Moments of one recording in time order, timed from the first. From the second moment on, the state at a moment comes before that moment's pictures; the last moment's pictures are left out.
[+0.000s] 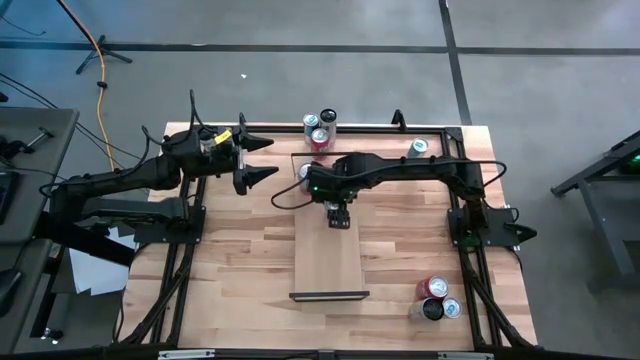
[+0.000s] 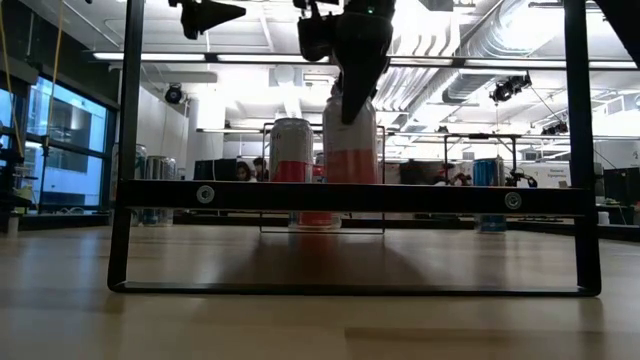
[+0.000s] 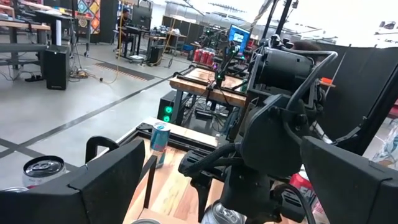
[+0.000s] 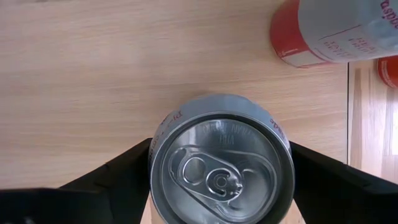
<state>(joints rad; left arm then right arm) 0.27 0.80 0.73 0.09 0.07 -0.22 -0.04 2.01 1.88 -1.20 0.04 0.00</state>
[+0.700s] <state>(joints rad) 0.27 0.80 0.73 0.09 0.07 -0.22 -0.04 2.01 1.88 -1.21 0.00 0.09</state>
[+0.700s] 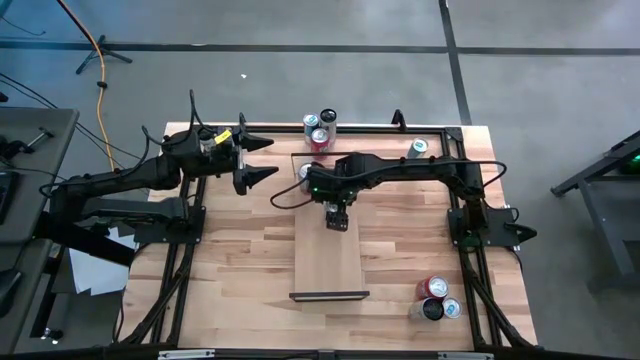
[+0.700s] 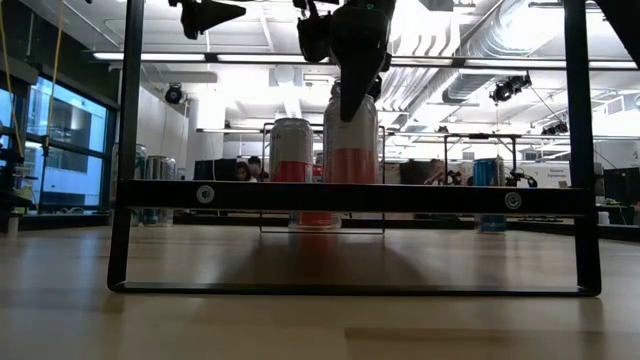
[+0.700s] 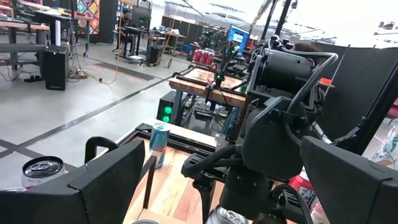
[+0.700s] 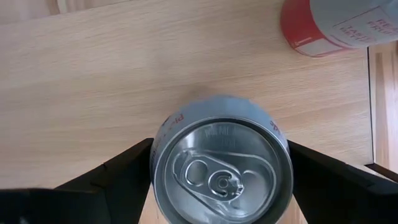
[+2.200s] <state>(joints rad) 0.27 0.80 0.73 0.10 0.07 -0.23 -0.11 1.90 1.88 -1.27 -0.29 -0.99</state>
